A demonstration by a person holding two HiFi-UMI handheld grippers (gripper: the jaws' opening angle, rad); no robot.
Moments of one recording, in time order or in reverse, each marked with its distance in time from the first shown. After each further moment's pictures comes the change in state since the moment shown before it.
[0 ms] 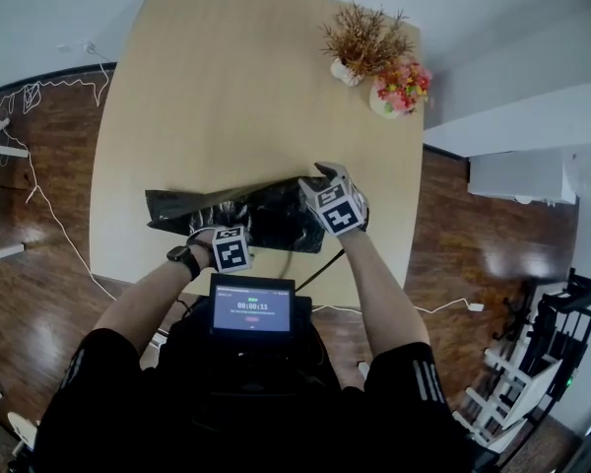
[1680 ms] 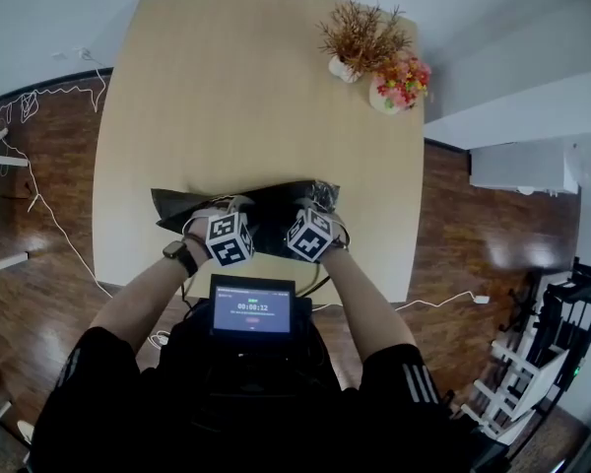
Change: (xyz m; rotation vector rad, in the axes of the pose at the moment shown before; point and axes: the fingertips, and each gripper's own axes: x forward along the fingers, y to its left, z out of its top) left arm -0.074 0.079 0.033 0.096 -0.135 0.444; right arm 0.047 0.125 -0.082 -0.188 0.225 0.255
